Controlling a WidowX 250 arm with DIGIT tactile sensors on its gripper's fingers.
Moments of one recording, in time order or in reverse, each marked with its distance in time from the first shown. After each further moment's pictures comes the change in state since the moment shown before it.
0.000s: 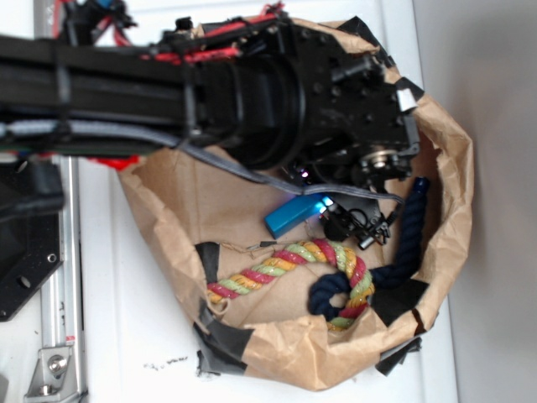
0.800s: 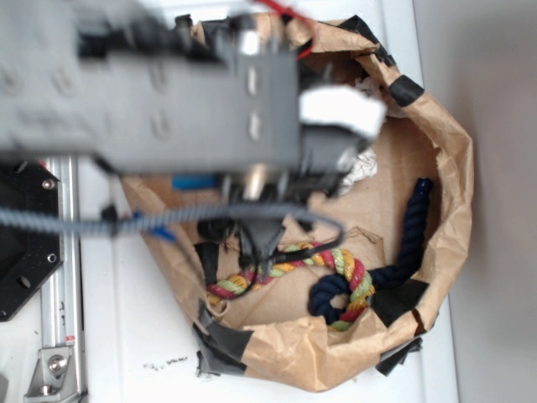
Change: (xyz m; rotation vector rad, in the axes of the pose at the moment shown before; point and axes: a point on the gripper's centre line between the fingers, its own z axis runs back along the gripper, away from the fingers) arm -0.029 0.034 0.146 0.050 -0.153 -0.711
